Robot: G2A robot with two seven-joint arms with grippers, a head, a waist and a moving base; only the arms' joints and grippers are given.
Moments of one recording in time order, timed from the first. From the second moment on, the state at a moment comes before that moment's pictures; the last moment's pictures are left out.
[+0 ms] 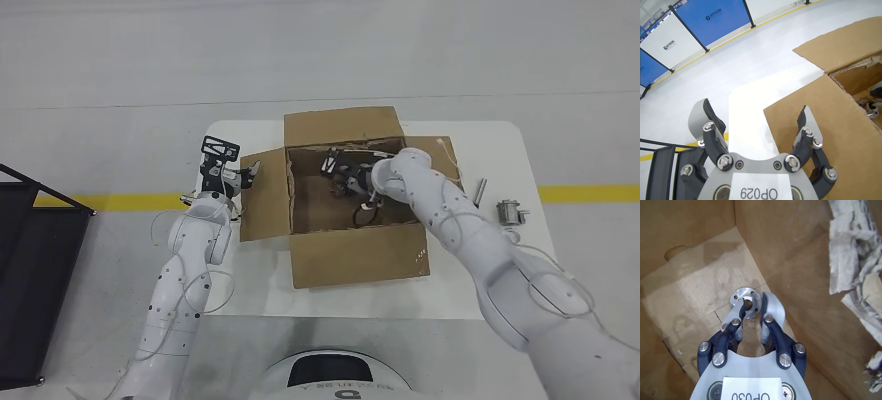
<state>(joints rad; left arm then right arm) 1.36 -1.40 -1.40 -1.56 1.68 -0.03 -0.28 -0.62 -1.35 0.59 -0.77 -1.19 -0.61 0.40</state>
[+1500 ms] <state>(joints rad) 1.36 -1.40 -1.40 -1.56 1.68 -0.03 -0.28 -0.56 -1.46 0.54 -0.56 -1.25 -0.63 0.26</state>
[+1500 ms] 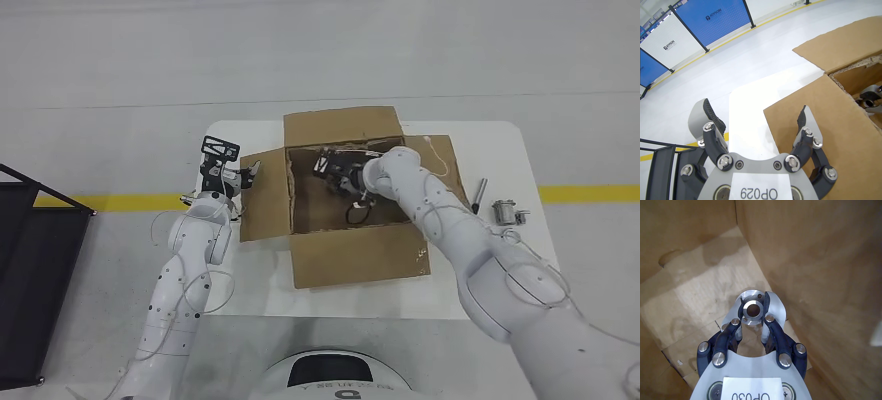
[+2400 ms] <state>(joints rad) 1.36 -1.40 -1.40 -1.56 1.68 -0.03 -0.28 -1.45 -1.03 1.39 -1.84 -1.60 -0.64 -0.22</state>
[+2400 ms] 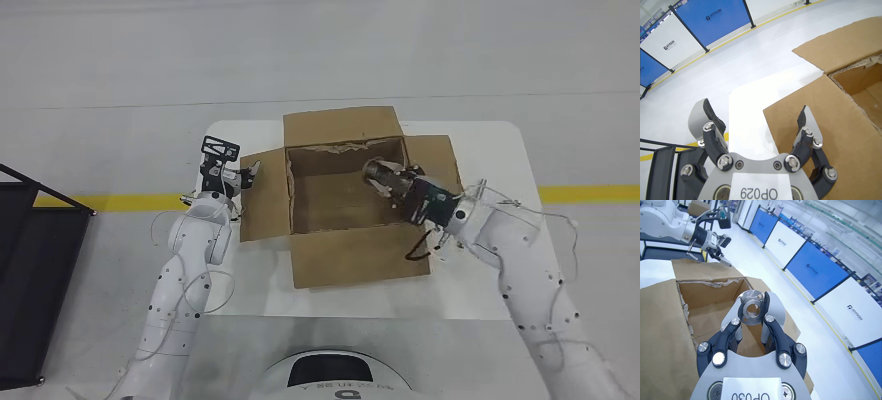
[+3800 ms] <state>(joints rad) 1.36 -1.40 -1.40 -1.56 1.68 -0.03 -0.28 -1.99 -1.00 1.97 -1.64 -1.20 -0.70 0.03</state>
